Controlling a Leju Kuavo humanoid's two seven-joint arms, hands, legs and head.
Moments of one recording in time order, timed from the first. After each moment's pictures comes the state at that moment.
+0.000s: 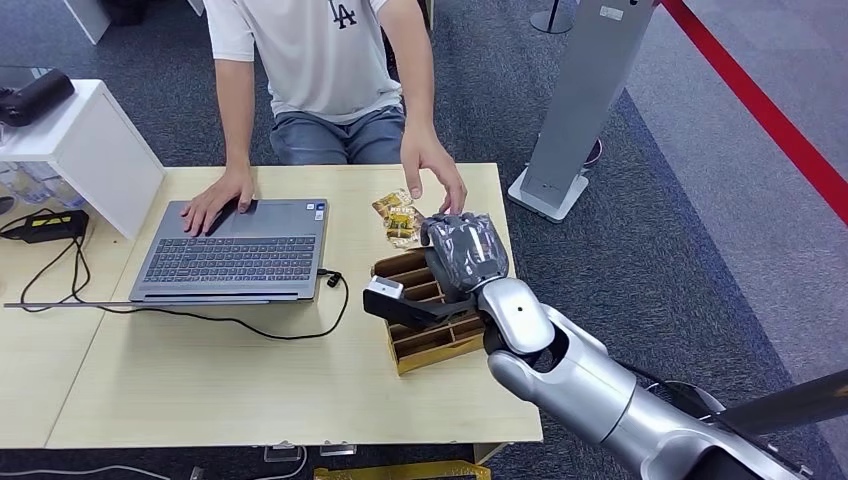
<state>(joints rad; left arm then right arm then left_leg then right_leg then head) -0.10 0.13 -1.02 -0.21 1.35 0.02 -0.27 -0.67 -0.19 0.90 -1.42 1.02 -0.15 0.55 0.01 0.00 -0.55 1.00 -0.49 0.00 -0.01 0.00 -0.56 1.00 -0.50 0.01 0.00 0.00</state>
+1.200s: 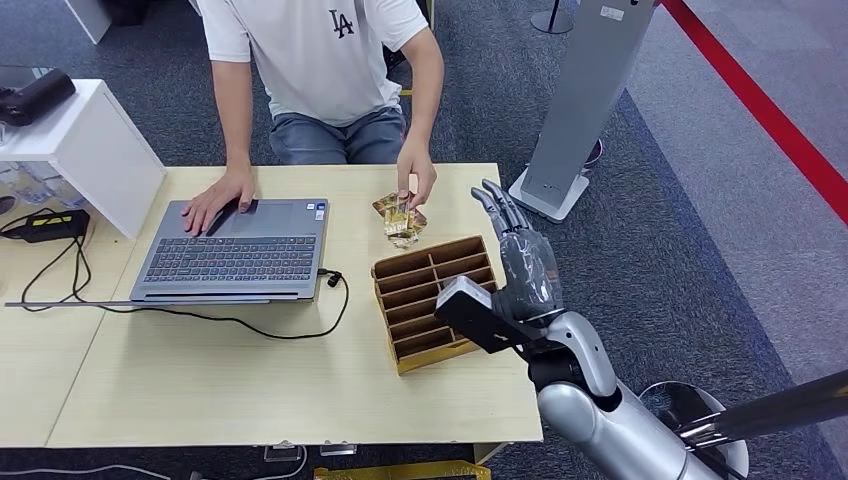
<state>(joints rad) -0.09 0.13 -1.02 -0.21 1.37 0.02 -0.26 -0.39 -0.28 0.66 -1.68 0.61 -0.39 0.30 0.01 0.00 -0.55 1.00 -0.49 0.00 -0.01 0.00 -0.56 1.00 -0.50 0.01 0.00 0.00</state>
